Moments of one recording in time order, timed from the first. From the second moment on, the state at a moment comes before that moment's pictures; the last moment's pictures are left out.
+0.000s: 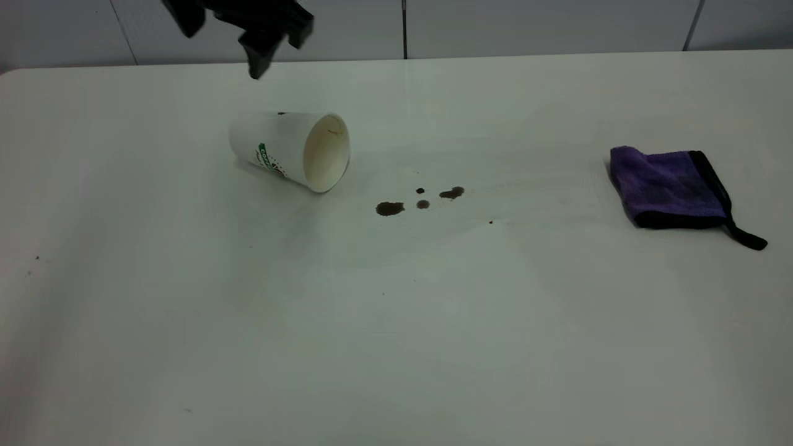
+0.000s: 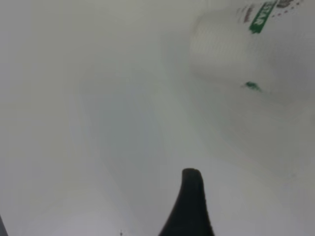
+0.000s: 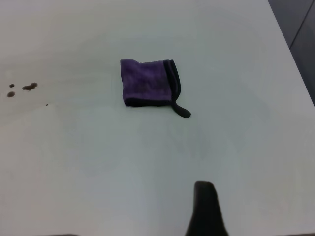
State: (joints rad) left arm -0.54 2.15 -1.59 0.59 0.79 -0.38; right arm -0.07 -0.02 -0.48 0.02 1.12 -0.01
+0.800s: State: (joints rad) left arm -0.62 2.50 -1.67 1.14 0.67 -0.84; right arm -0.07 -0.02 -0.48 0.02 1.12 -0.01
